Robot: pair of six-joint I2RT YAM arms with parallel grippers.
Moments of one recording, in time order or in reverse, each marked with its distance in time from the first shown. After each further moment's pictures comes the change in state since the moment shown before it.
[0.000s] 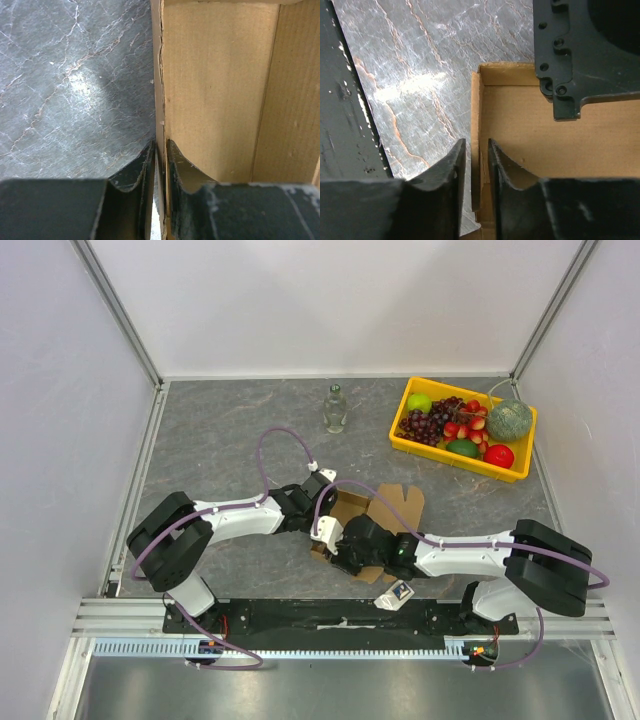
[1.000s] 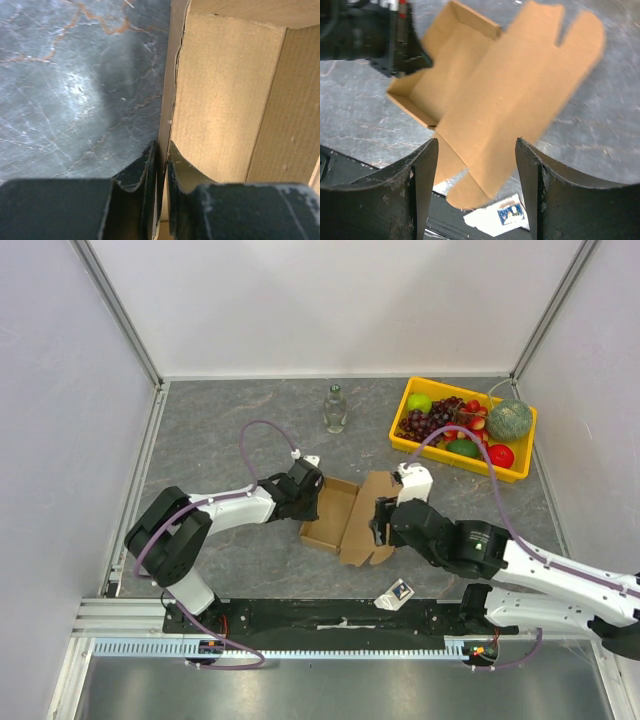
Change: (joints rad) left arm 0.127 0.013 -0.001 0.043 0.006 0.000; right arm 0.000 -0.485 0.283 -0.757 0.611 0.706
